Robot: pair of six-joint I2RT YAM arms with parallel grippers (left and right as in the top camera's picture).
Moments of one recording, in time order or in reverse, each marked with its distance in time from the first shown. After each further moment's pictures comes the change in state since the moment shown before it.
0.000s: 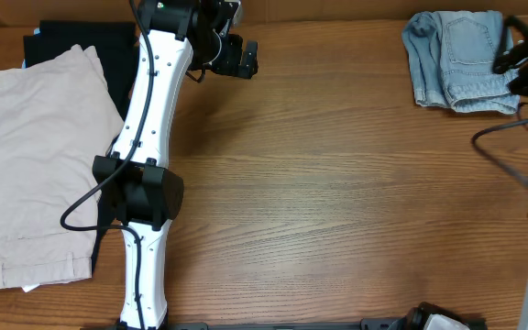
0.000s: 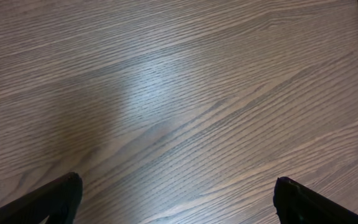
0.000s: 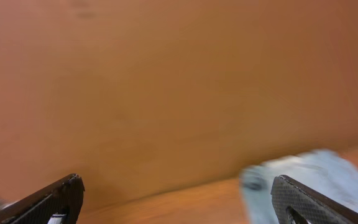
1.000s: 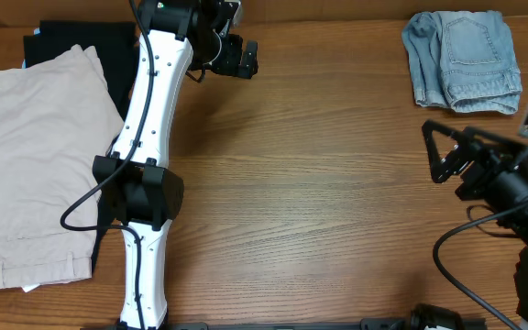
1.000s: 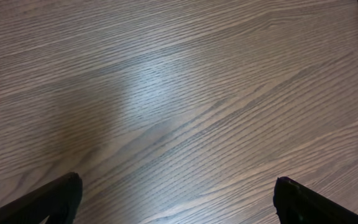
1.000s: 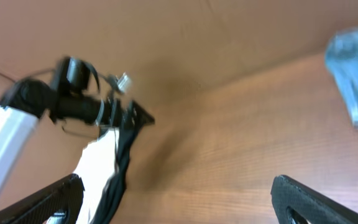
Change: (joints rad) left arm 0.000 0.000 0.000 0.000 0.000 0.000; right arm 0.128 -0.362 0.004 -0.732 -0.169 0.014
